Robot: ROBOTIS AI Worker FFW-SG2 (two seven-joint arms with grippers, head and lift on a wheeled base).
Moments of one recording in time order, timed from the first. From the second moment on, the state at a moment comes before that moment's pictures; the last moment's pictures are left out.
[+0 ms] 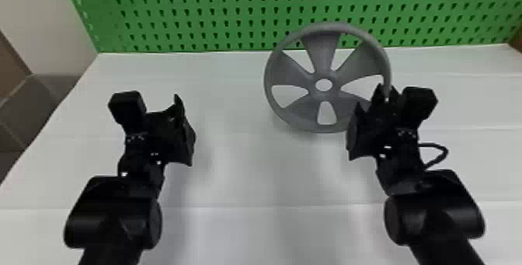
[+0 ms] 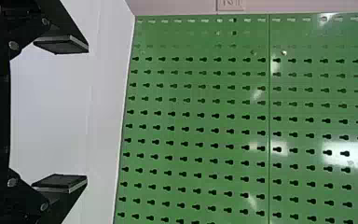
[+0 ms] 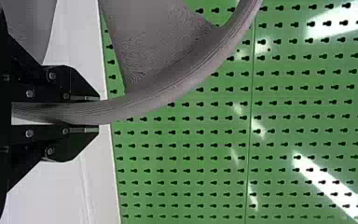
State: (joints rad) left arm -0.05 0.07 -0.01 -1.51 0.11 0.02 0.19; right arm -0.18 -0.09 0.14 -1.32 -0.13 -0.14 -0.28
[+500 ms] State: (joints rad) left arm -0.04 0.05 0.00 -1.51 0.08 -0.02 0.20; right arm -0.18 -0.09 0.15 -1.33 -0.09 -0.13 -0.23
